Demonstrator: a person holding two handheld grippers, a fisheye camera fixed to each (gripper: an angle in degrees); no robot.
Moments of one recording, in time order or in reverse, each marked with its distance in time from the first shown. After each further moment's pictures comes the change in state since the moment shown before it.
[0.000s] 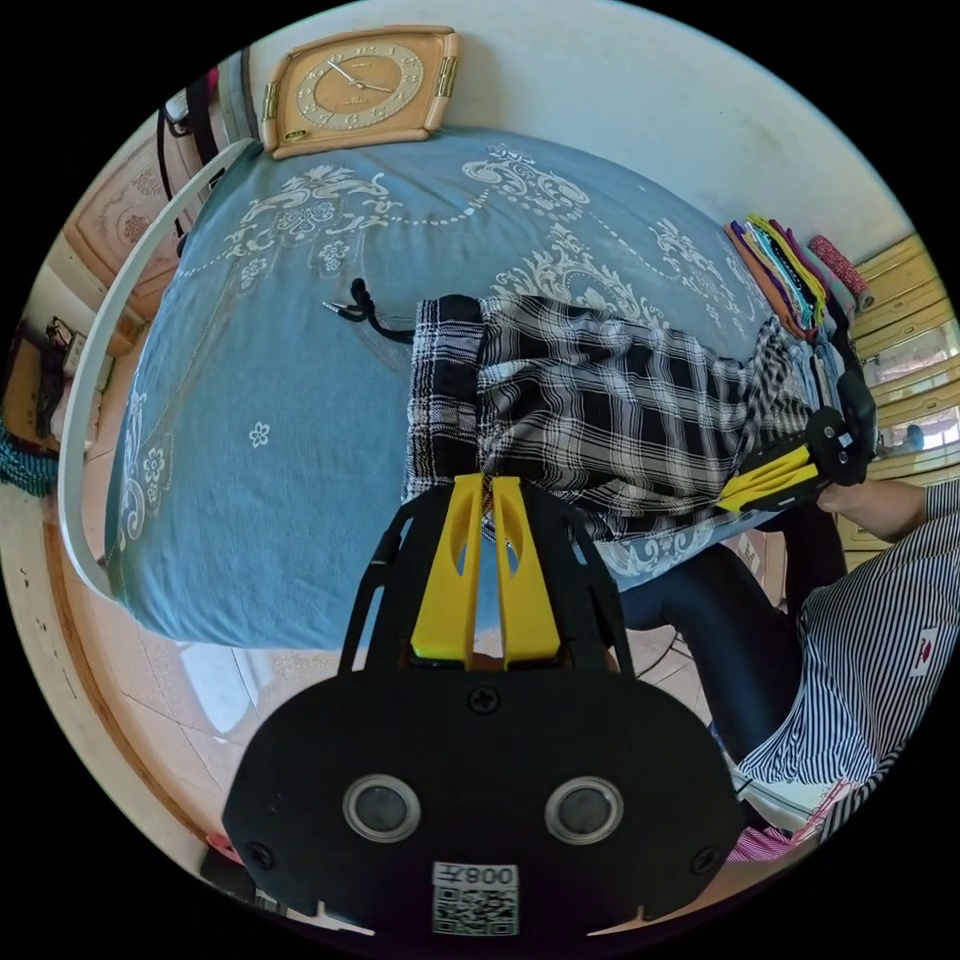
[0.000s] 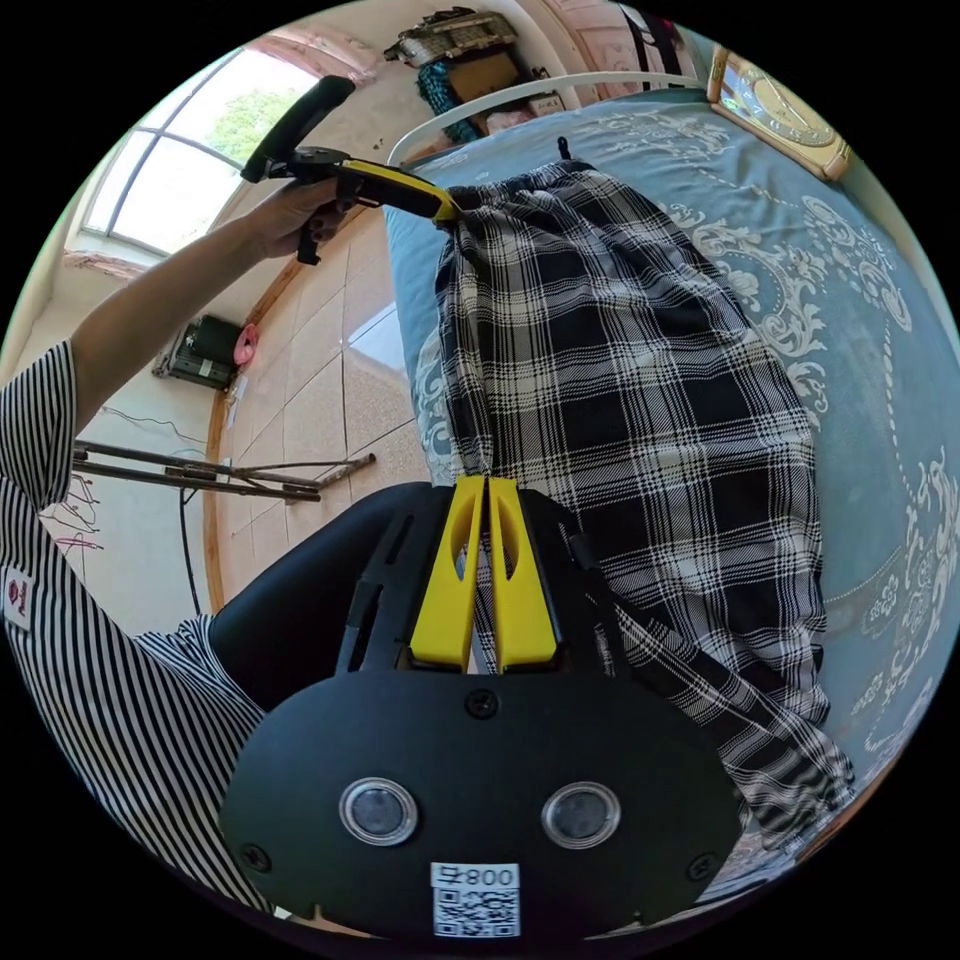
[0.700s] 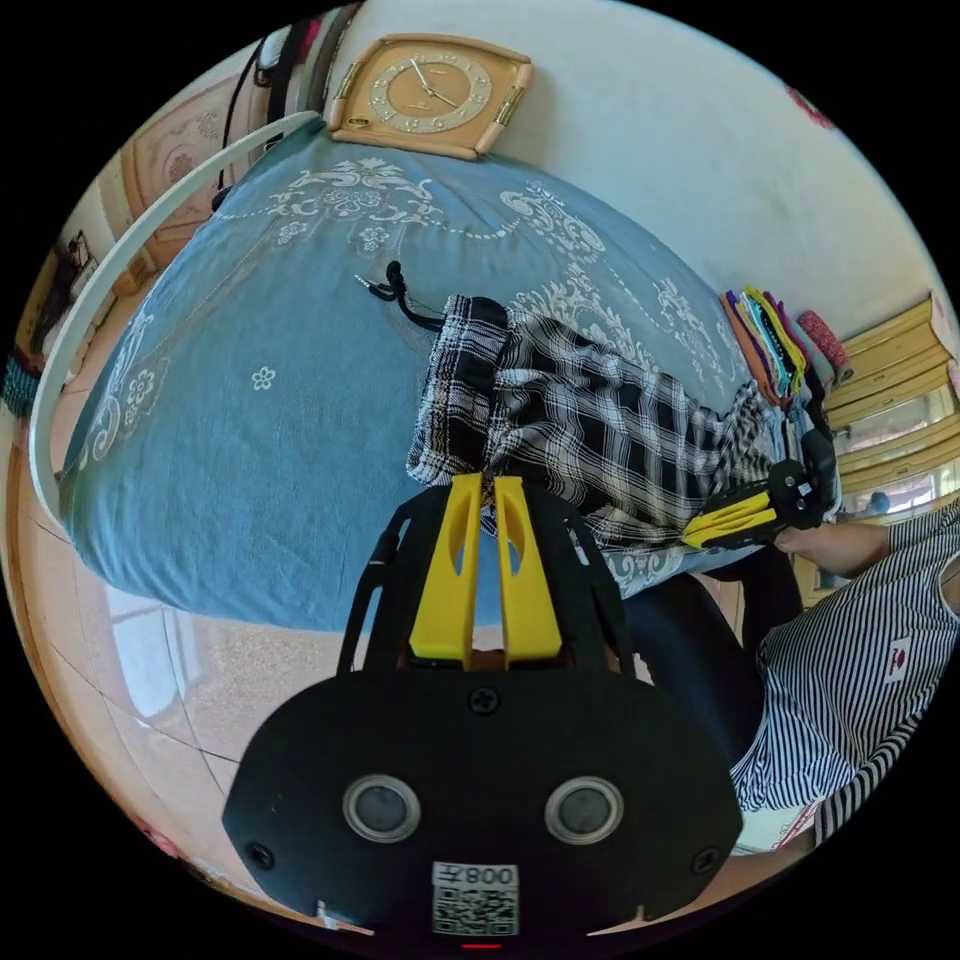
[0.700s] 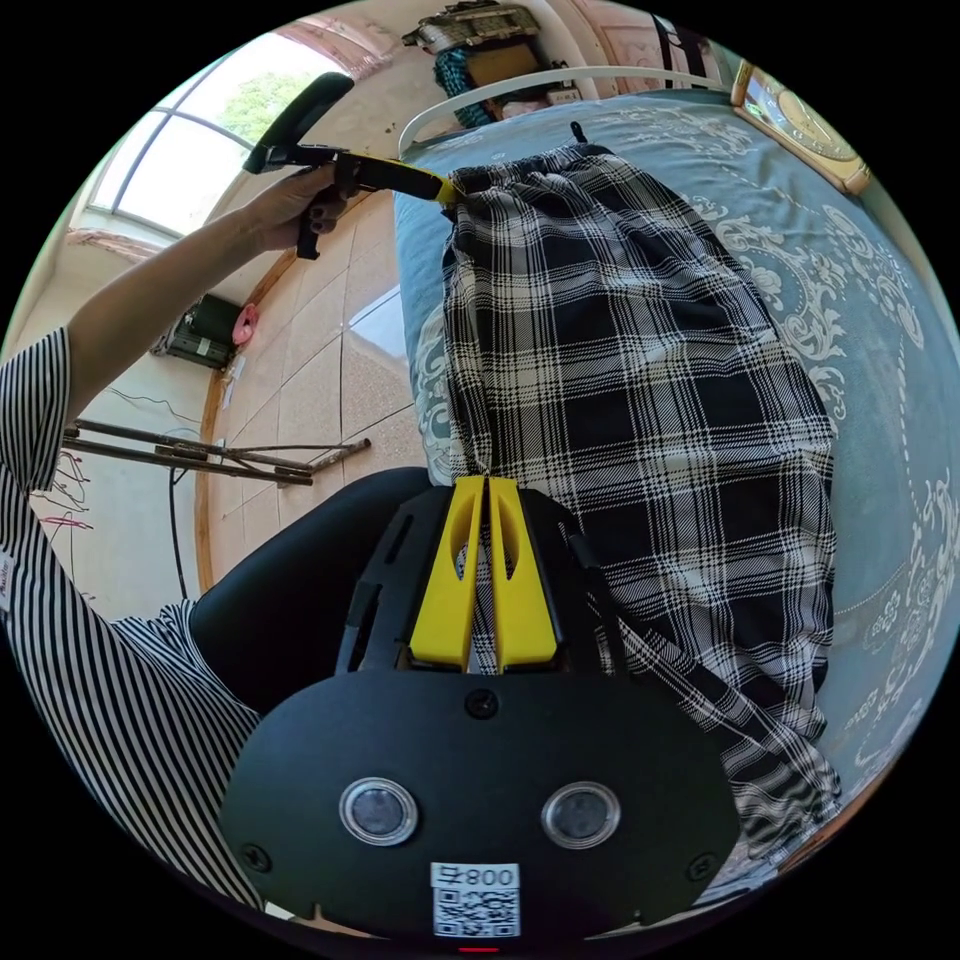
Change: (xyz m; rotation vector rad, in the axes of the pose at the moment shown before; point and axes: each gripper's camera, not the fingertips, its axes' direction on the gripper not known) left arm -0.061 0.136 -0.016 0.146 0.150 -0.175; right arm -0.065 0.003 0.026 -0.022 0.025 -0.045
